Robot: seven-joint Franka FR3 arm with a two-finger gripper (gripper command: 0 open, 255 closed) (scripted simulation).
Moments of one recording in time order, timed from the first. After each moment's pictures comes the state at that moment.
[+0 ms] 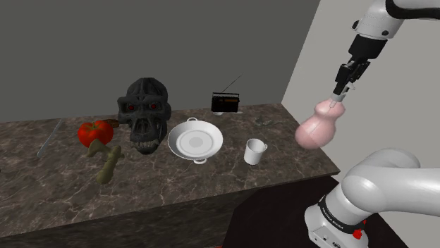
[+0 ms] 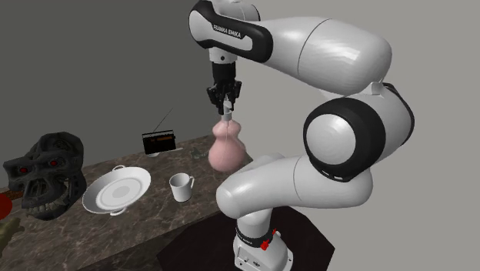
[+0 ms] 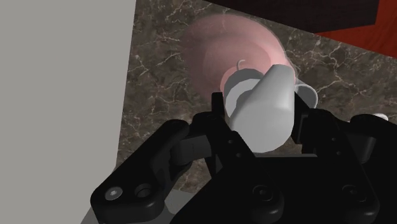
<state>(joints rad) -0.13 -0.92 -0.21 -2.34 -0.16 1.40 -0.19</state>
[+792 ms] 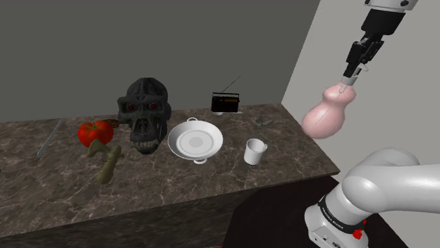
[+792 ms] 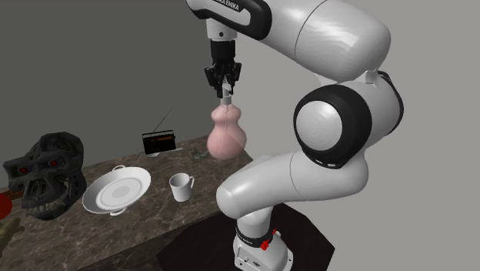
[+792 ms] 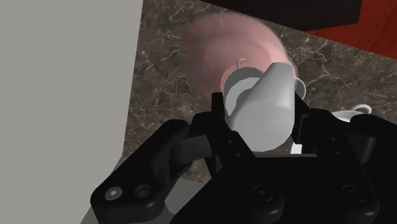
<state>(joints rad) -0.12 -0.84 -0.19 -2.13 -0.14 1.27 -0.20</state>
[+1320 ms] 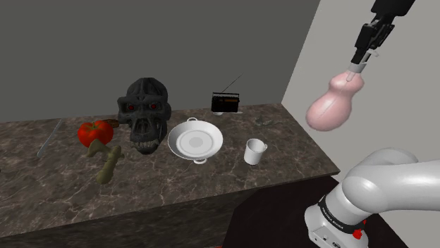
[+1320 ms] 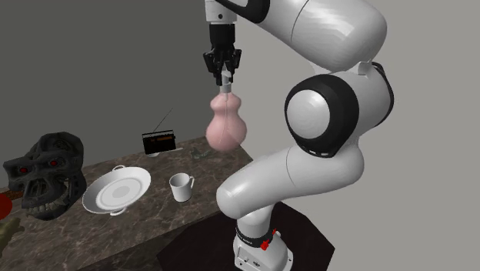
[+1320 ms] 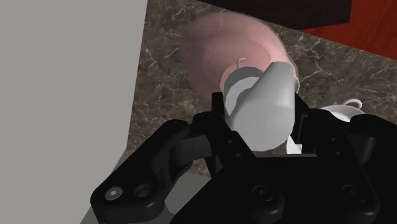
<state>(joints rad) -0.11 -0.77 -0.19 -1.97 -0.13 1.18 -0.21</state>
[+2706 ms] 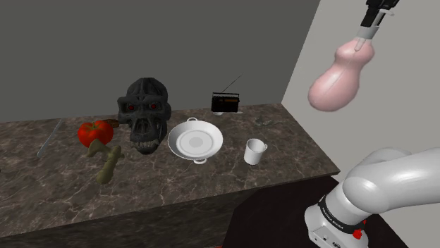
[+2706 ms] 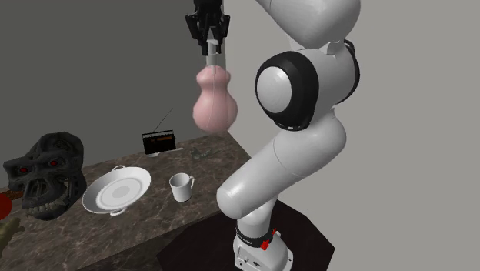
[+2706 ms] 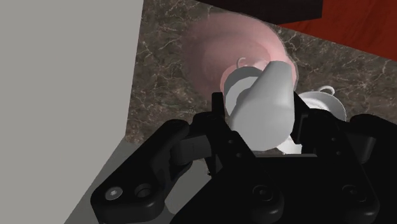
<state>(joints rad) -0.09 -0.57 -0.13 -1.55 -0.07 0.96 -0.15</state>
